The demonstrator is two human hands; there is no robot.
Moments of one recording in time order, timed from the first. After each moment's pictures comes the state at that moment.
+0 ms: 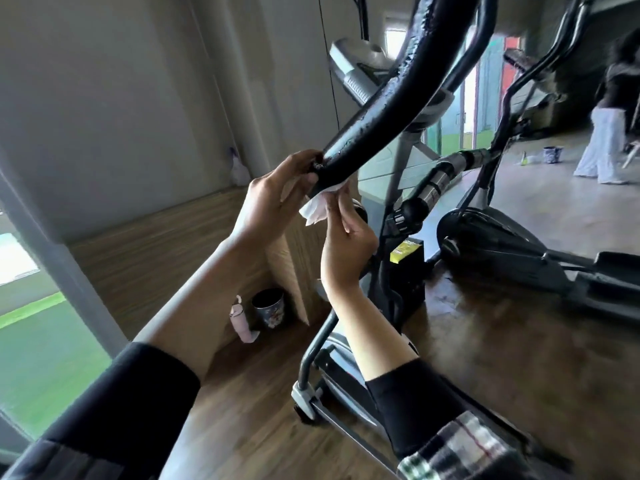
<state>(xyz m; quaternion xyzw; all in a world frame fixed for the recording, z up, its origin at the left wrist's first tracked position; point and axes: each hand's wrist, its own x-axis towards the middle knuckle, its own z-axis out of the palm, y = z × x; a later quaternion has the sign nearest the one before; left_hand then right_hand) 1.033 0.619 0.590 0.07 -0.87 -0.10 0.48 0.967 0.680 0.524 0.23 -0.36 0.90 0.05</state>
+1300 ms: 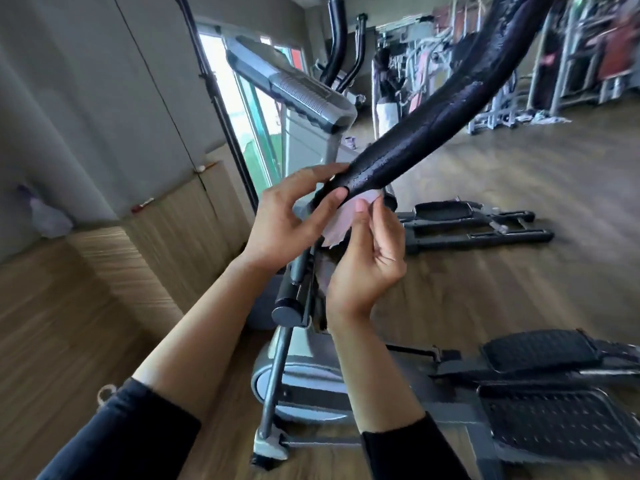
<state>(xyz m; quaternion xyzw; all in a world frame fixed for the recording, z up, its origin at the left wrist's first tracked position) 1.006 0.551 0.606 -0.23 -0.84 -0.30 0.39 0.994 0.617 0.546 0.02 -0.31 0.84 0.45</state>
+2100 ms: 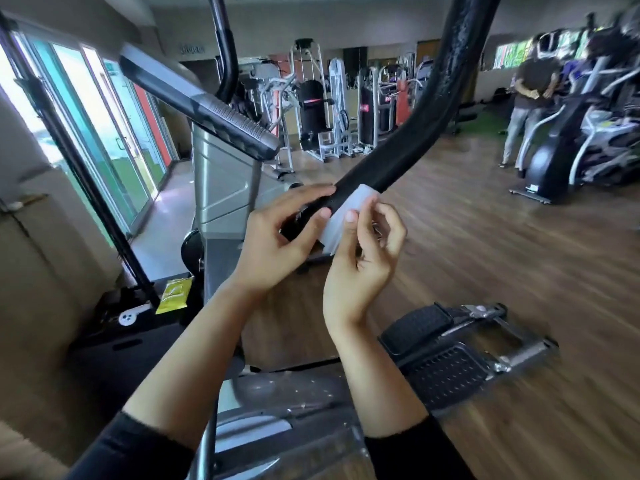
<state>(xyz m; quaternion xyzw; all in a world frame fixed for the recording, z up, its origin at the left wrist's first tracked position) 0.962 0.528 0.599 -0.40 -0.73 -0.46 0.30 0.986 0.619 0.559 0.00 -0.52 0.53 0.67</state>
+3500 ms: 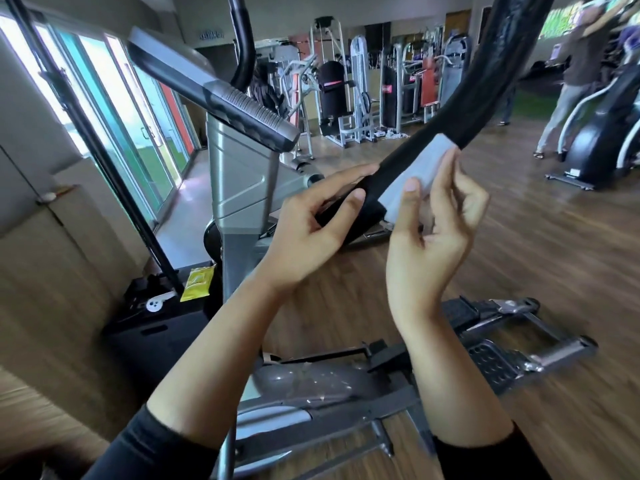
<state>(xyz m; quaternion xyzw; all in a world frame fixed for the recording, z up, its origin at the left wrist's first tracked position) 0.956 0.547 0.613 -0.39 -0.74 -0.52 0.19 0.977 0.663 0.579 0.00 -0.57 0.48 0.67</state>
